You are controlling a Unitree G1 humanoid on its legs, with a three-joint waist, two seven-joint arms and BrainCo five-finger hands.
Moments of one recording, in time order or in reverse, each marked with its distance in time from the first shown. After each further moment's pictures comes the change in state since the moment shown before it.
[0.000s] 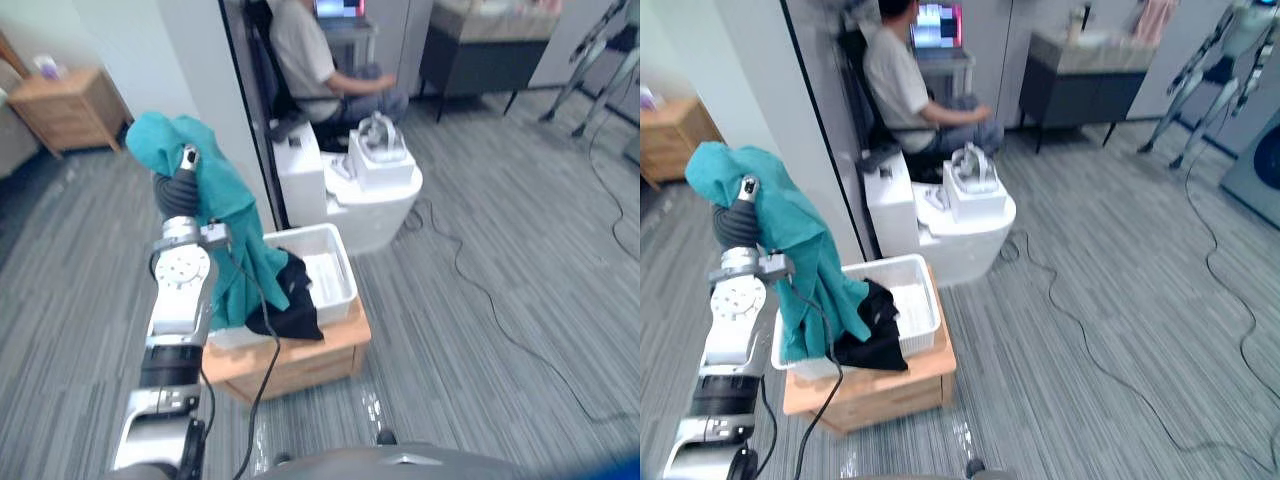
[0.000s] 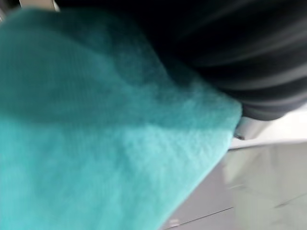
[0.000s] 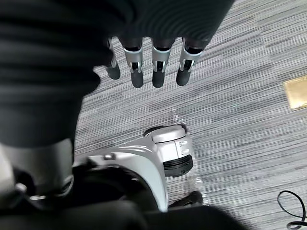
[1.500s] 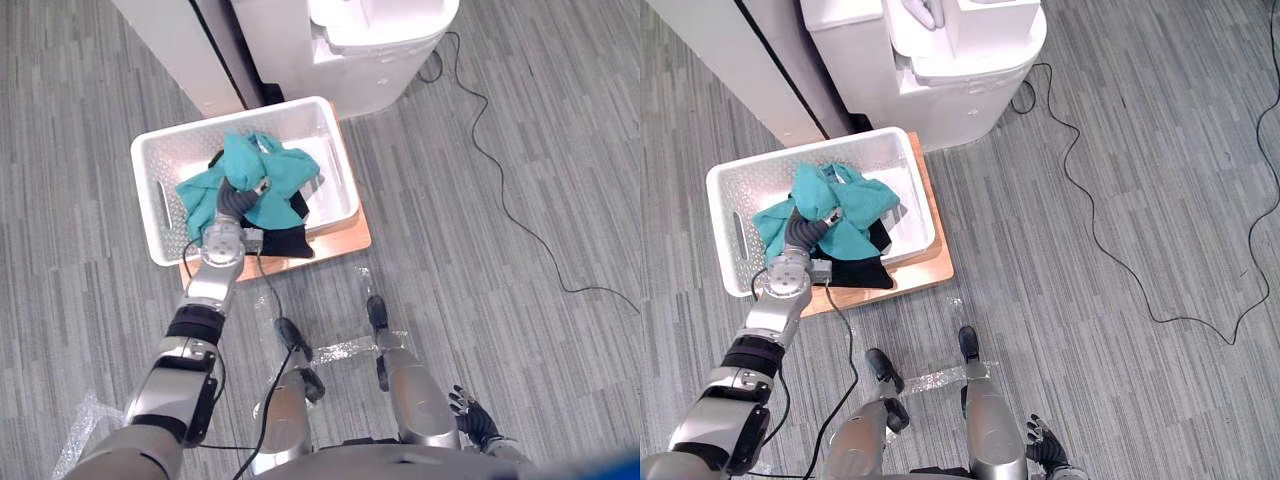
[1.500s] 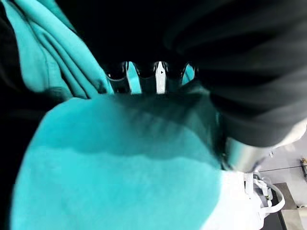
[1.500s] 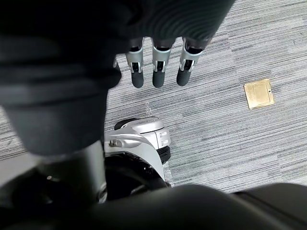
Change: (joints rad) left arm -0.061 -0.063 -0.147 0.355 -0.017 0.082 -0.175; right arm -0.074 -0.037 0.119 -0.153 0.106 0.002 0.000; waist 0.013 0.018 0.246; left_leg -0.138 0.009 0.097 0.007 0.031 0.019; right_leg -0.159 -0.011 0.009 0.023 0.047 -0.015
